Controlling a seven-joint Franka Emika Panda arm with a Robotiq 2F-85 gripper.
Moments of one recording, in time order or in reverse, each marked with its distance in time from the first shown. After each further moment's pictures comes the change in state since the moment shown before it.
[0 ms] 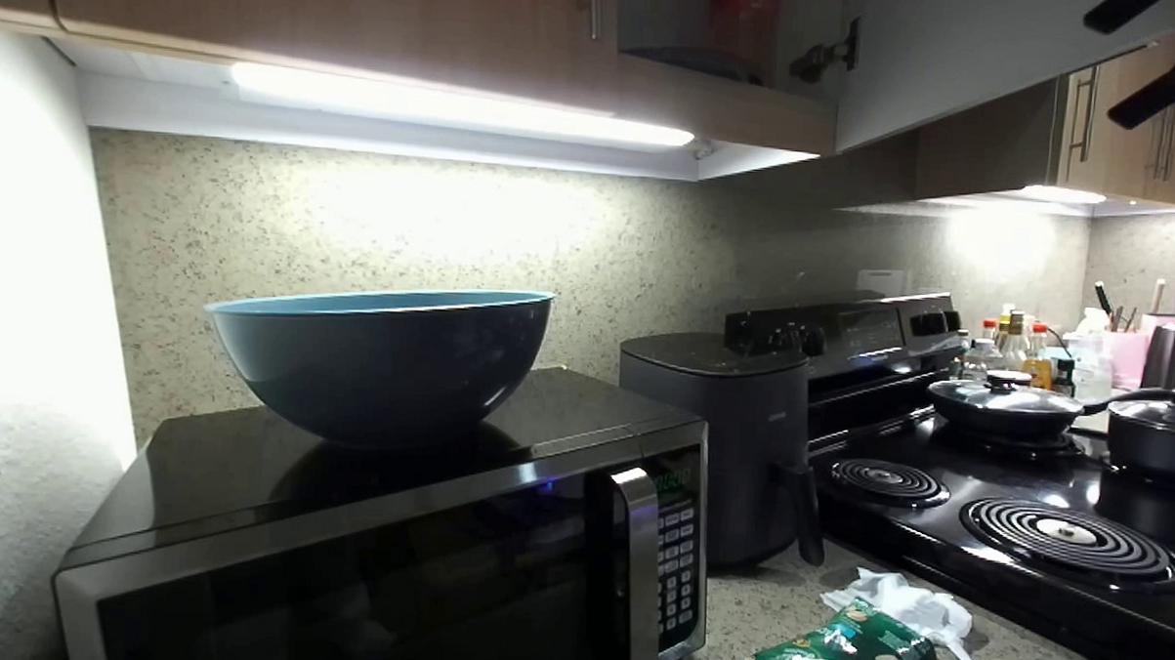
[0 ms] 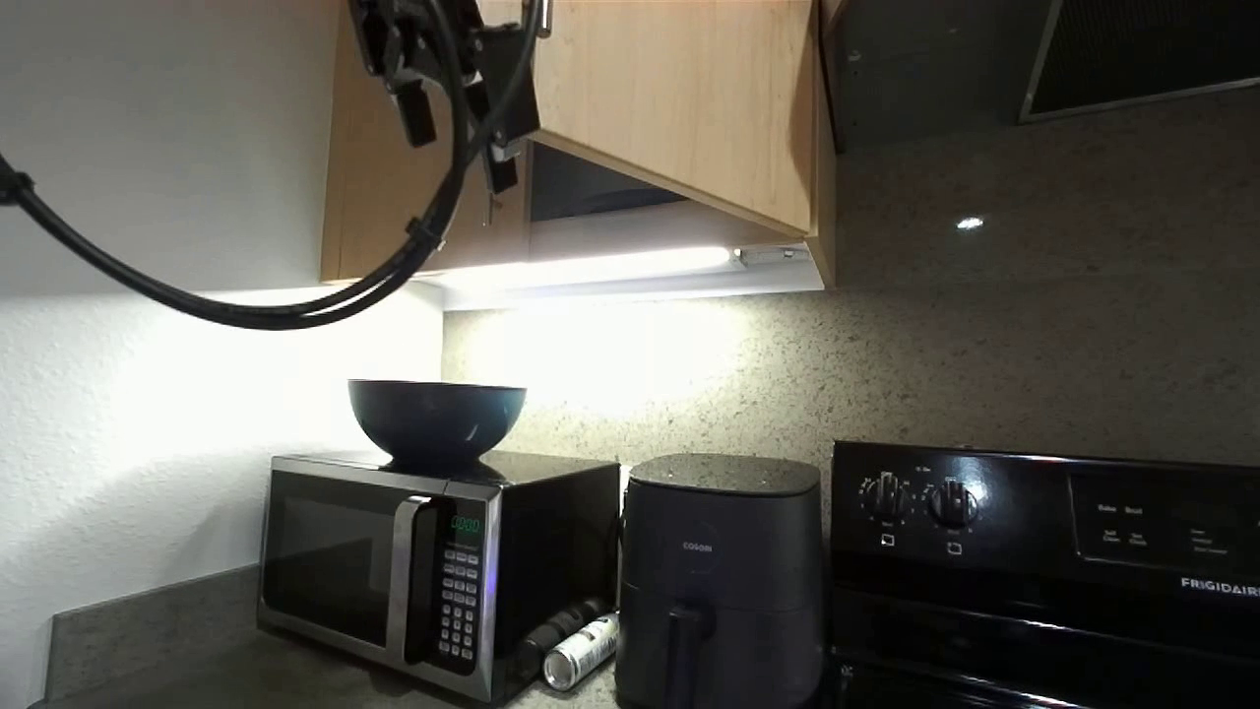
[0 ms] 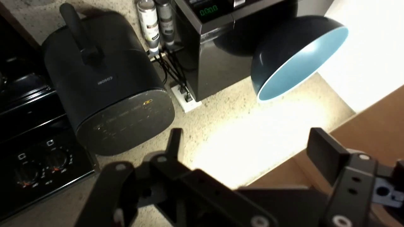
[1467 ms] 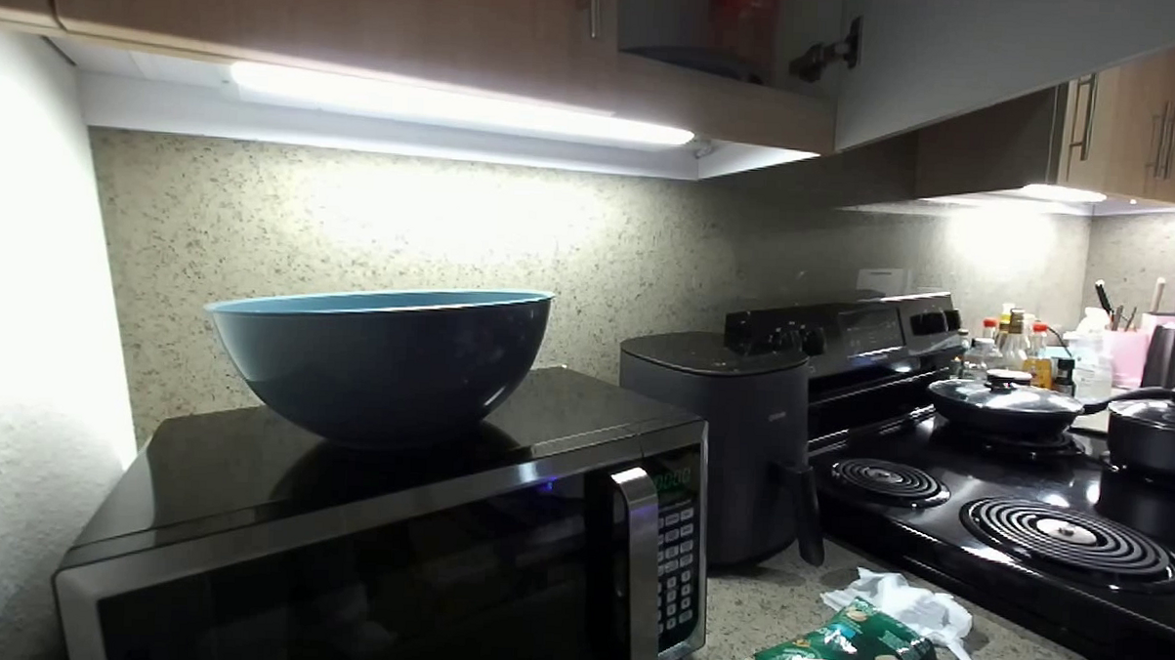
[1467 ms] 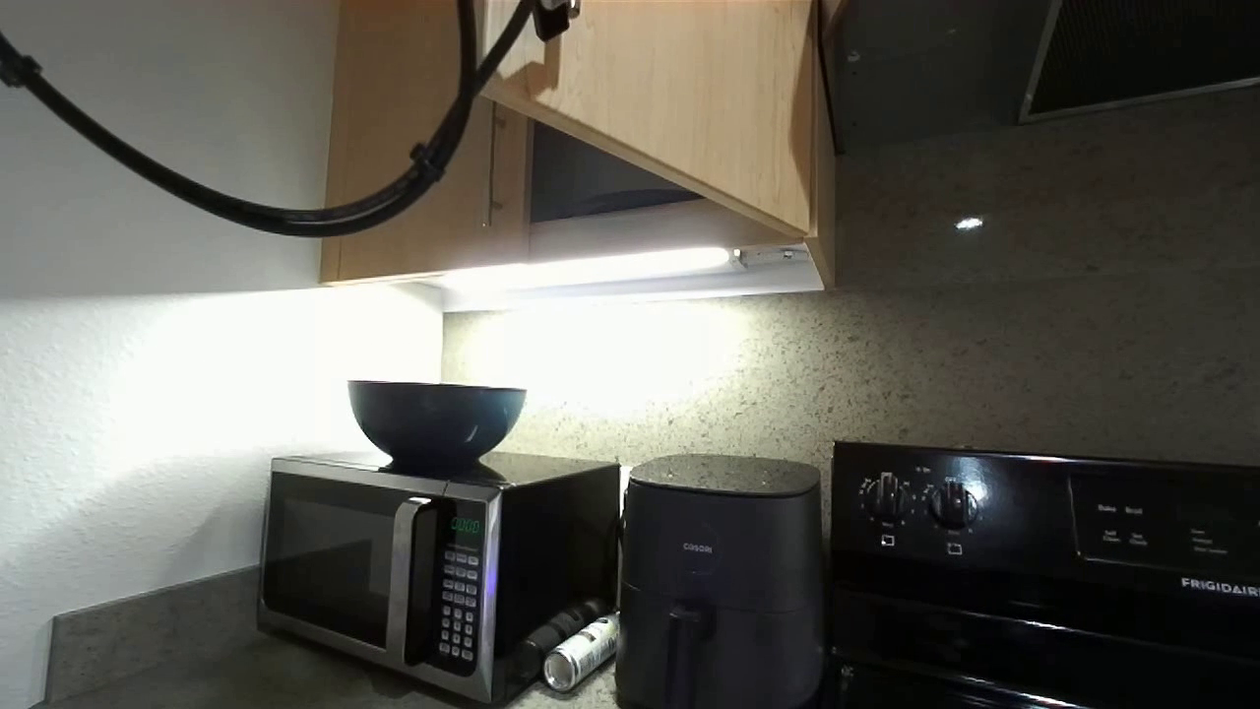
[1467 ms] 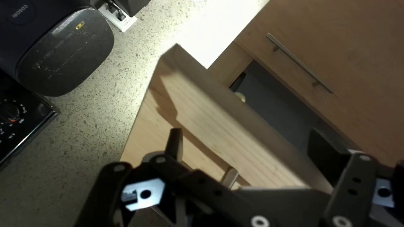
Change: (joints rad) arm -0.092 -0.057 -0.166 0.056 0.263 0.141 -0.034
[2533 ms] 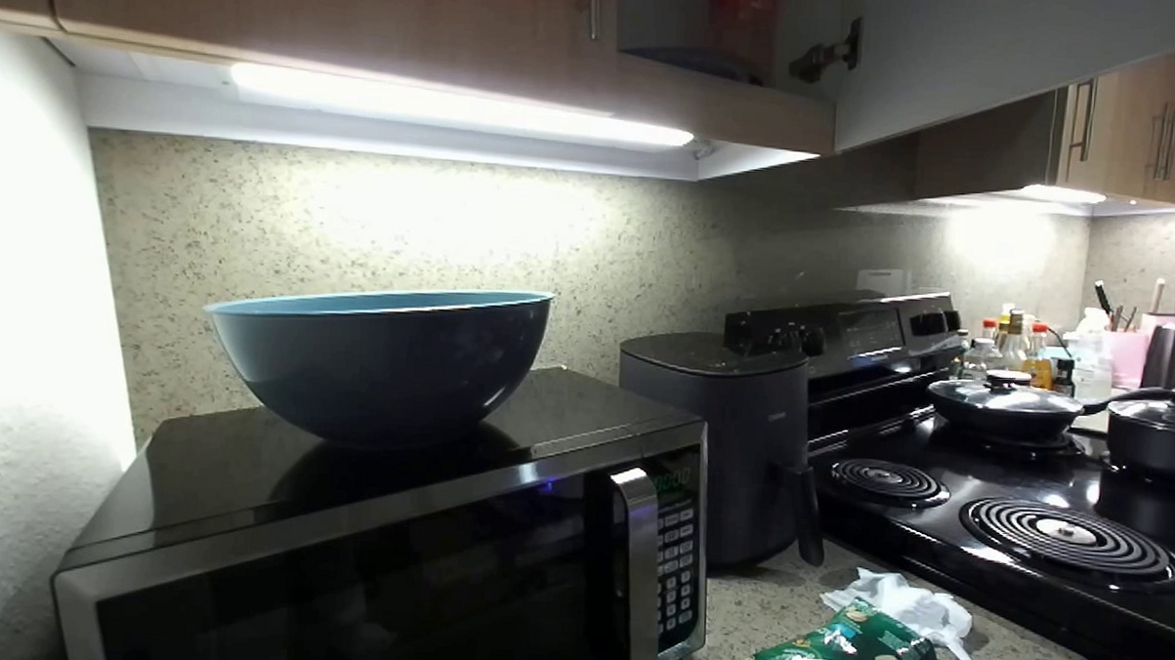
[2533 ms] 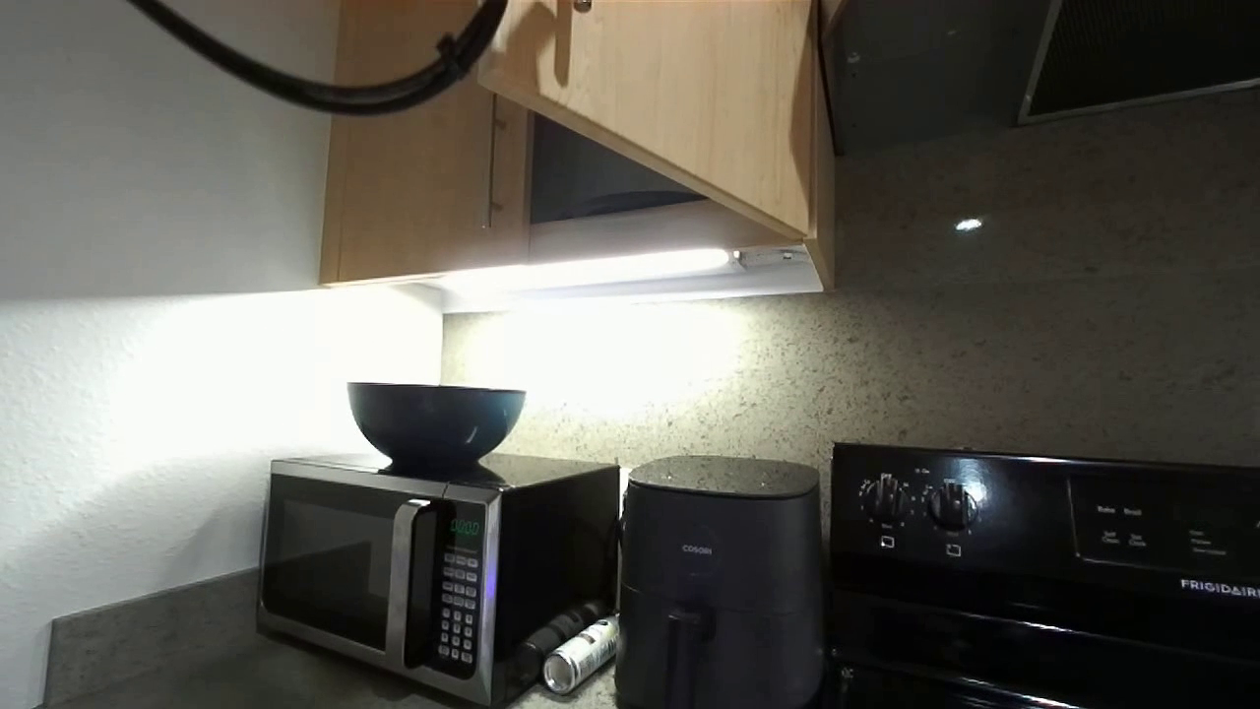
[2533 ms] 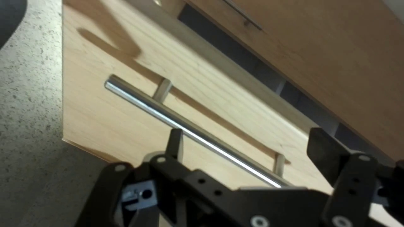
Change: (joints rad) arm -0.004 0.037 -0.105 0.103 0.233 0.006 -0.096
